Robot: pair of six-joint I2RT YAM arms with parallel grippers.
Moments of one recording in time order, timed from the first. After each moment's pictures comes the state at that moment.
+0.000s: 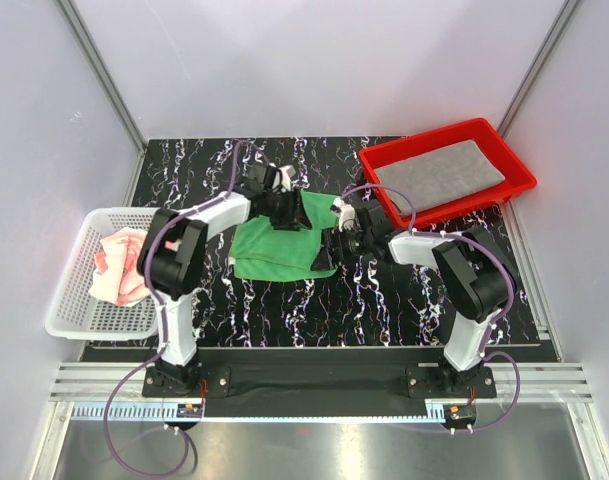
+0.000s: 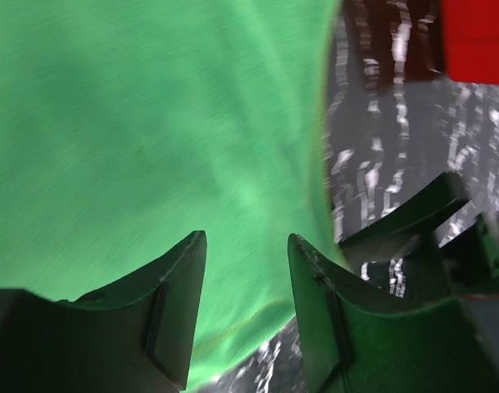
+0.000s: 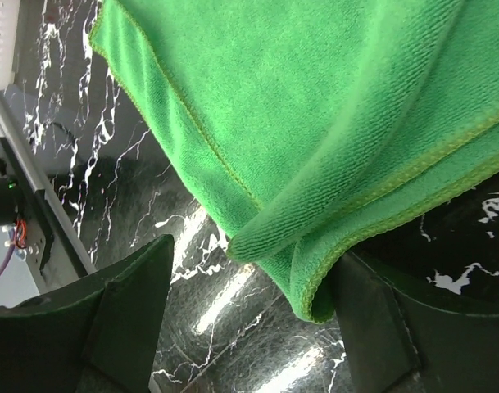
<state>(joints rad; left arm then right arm) -0.39 1.95 1.35 -0.31 0.45 -0.48 0.51 1.82 0.92 0.12 -0.62 0.32</state>
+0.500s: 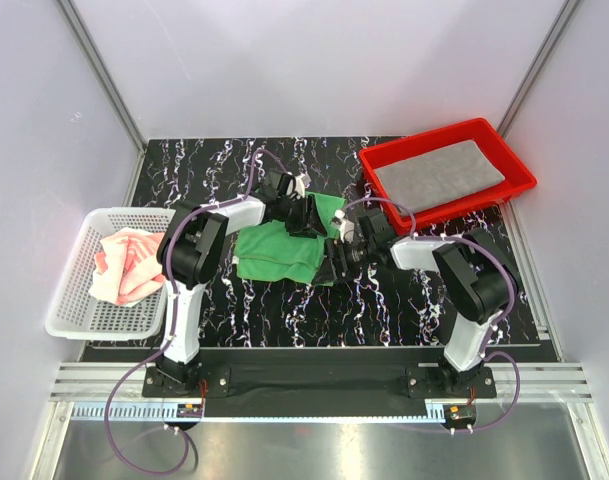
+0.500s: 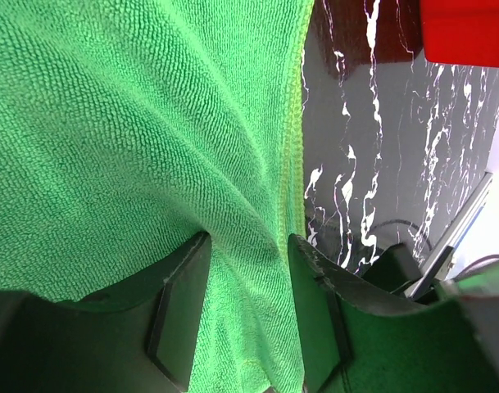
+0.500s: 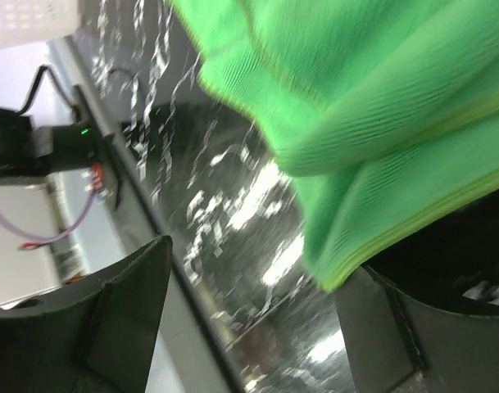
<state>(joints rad) -0.45 2.16 1.44 -0.18 0.60 -0.53 0.51 1.82 0.87 0.10 -0.80 0.40</state>
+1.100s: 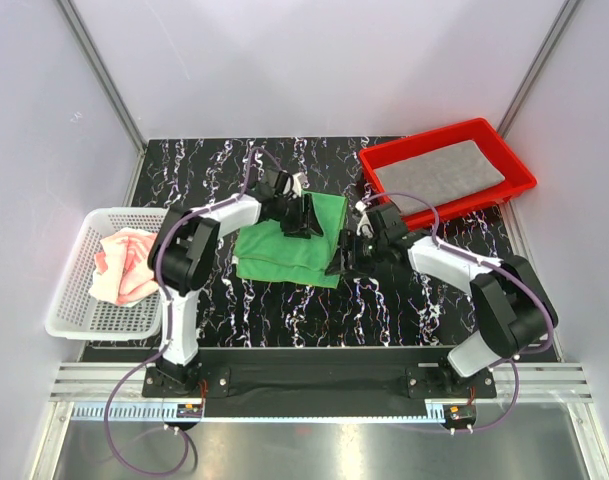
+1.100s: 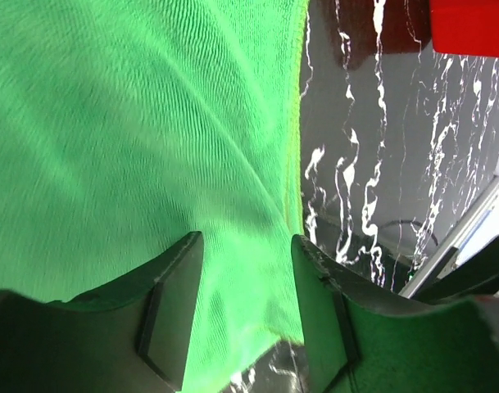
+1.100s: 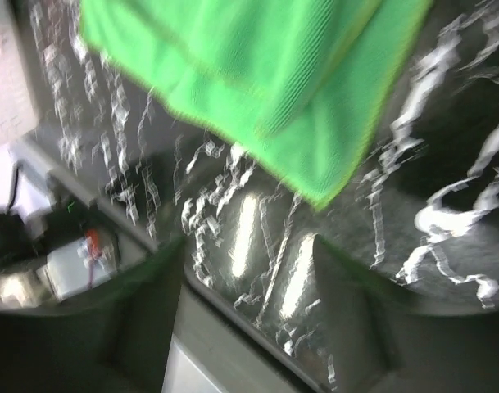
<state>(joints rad) -0.45 2.08 1.41 -0.26 0.55 -0.52 0.51 1.55 0.86 -0.22 -0.52 0.59</state>
